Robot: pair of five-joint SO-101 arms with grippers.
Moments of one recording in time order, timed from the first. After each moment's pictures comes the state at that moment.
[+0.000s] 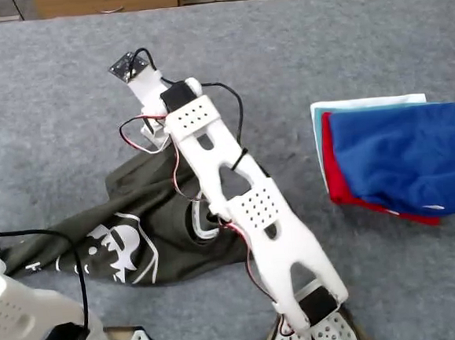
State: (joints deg) left arm -57.3 12.5 -1.8 88.3 -30.9; right arm -34.1 67.8 -72.6 84.4 5.2
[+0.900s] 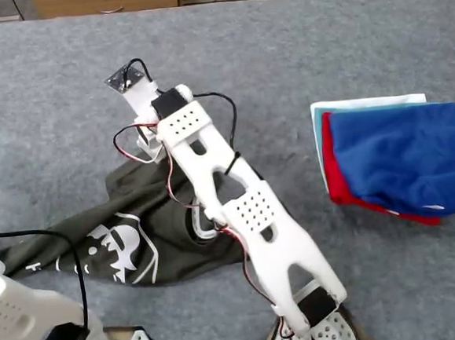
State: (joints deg) left arm -57.9 12.5 -1.8 88.2 -28.9; right arm -36.4 69.0 -70.8 88.2 1.1
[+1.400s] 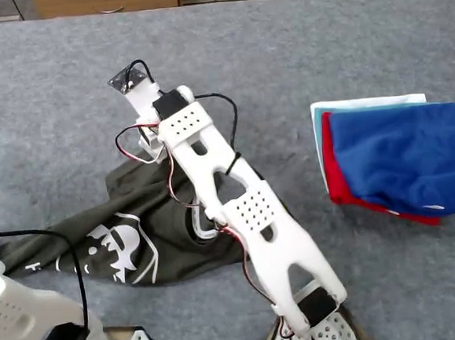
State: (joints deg) left arm -57.9 12.5 -5.2 90.6 -28.9; right arm -36.2 69.4 -70.8 87.4 1.1
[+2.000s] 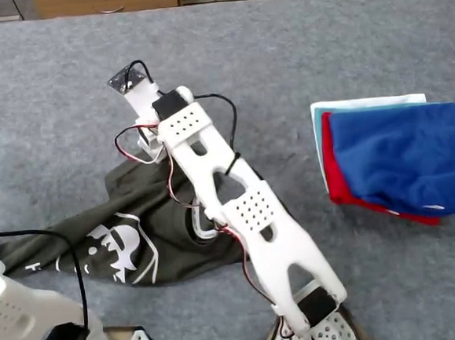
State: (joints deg) left arm -57.9 12.5 -5.2 90.6 -28.9; right arm -36.2 69.5 -71.0 86.4 1.1
